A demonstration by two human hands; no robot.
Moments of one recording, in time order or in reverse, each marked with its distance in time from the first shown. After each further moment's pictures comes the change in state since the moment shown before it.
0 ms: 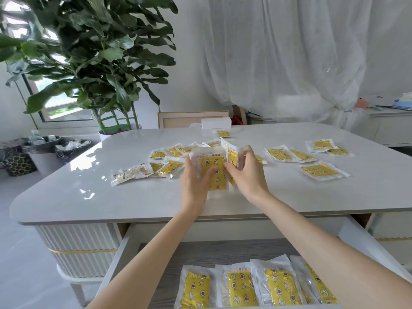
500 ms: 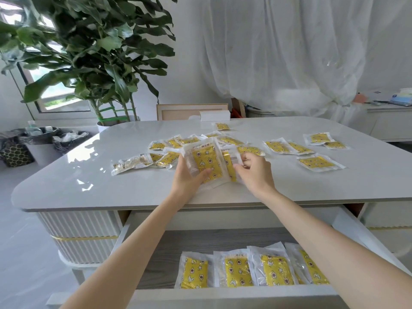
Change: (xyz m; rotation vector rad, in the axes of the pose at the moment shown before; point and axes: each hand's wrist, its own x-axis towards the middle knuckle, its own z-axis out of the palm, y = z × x) left_hand 0.000 -0.012 -0.028 0.044 -0.199 -0.155; right_hand -0.010 0.019 -0.013 -0.147 -0.022 0.087
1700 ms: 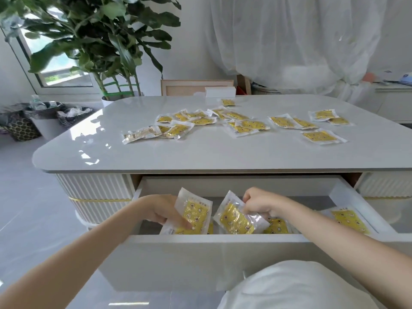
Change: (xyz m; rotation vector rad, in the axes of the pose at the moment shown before) left_hand -0.091 -0.034 -0.079 0.365 -0.886 -0.746; right_hand -0.095 0.017 -0.005 -0.418 -0.823 0.493
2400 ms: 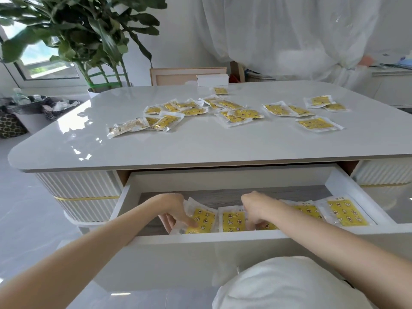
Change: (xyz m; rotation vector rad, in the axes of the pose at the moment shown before) left_hand 0.048 0.020 0.022 0.341 0.094 -0.227; right_hand 0.015 0.019 0.017 -0.638 -0.004 -0.017
